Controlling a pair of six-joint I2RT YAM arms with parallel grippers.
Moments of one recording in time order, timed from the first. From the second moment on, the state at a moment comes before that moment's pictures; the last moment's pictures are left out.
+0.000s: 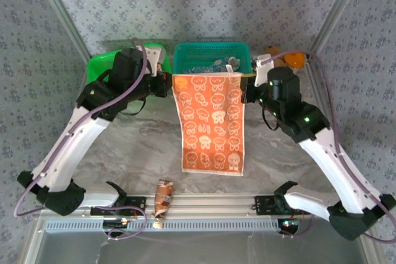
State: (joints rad) left arm -0.62 1.32 1.69 -0.91 0.02 -0.38; right arm 0.54 1.09 1.33 -0.59 0.10 0.20
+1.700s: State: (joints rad) left arm -0.49 1.45 1.20 -0.53 0.19 -0.27; right arm 0.43 1.28 0.88 -0.34 -0.07 0.08
